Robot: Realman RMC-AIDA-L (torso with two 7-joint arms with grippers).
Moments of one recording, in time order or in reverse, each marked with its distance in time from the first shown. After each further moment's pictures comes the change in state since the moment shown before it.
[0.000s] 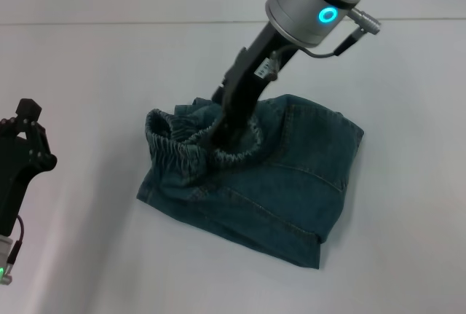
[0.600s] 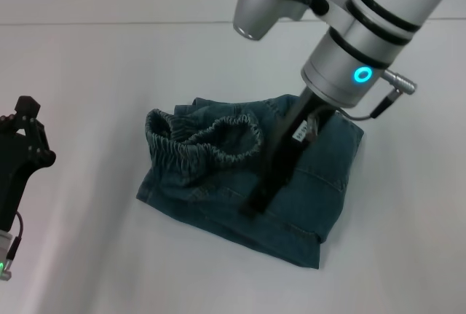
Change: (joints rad) left arm -0.012 0.000 -0.015 0.004 0.000 -0.017 0.000; right arm -0.070 0.004 -0.008 0.100 0.011 -0.087 0.009
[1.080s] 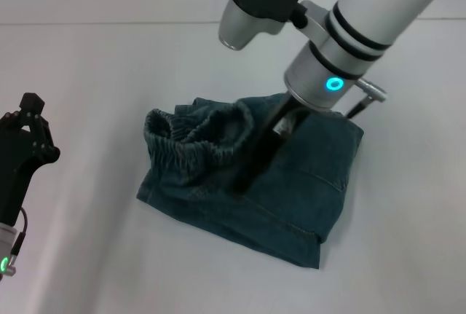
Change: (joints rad) left arm -0.014 -0.002 -0.008 -0.004 0.000 -0.023 0.000; right arm 0.015 0.011 -0.067 0.109 0.009 0.248 0.018
